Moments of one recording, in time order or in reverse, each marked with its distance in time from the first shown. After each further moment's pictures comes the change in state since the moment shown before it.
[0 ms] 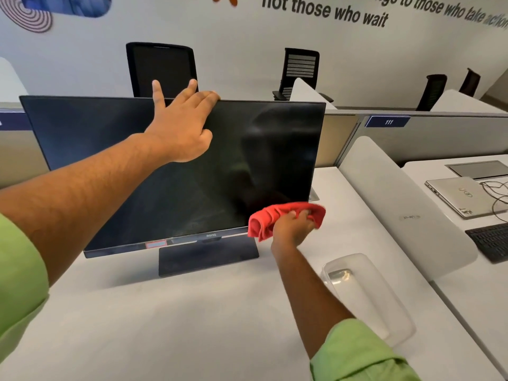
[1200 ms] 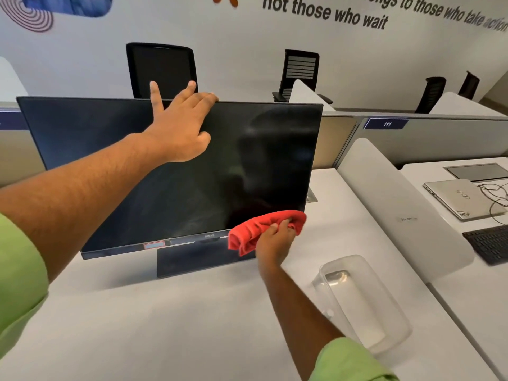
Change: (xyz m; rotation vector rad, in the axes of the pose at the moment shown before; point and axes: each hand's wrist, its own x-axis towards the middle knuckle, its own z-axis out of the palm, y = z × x) left_hand 0.001 0.001 -0.001 -0.057 0.006 -0.023; right_hand -0.036 0.034 0.006 -0.180 -0.084 -0.155
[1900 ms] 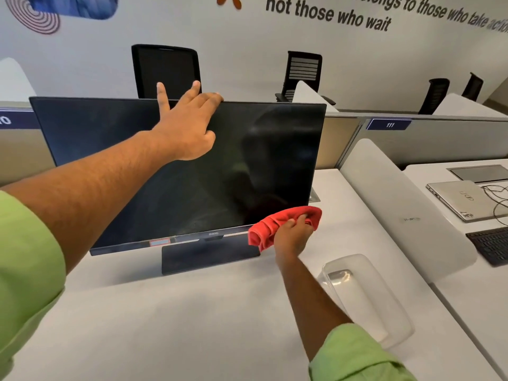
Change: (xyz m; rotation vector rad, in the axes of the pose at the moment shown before) left_hand 0.000 -0.001 0.001 0.016 -0.009 -0.003; right_hand 0.030 0.000 -0.022 -0.059 0.008 0.029
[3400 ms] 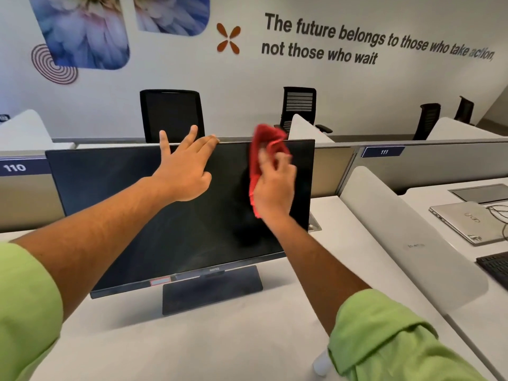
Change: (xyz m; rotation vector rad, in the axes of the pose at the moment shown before) left_hand 0.003 -0.001 0.005 0.047 0.007 0.001; right_hand 0.026 -0.174 -0.015 -0.115 0.210 -0.987
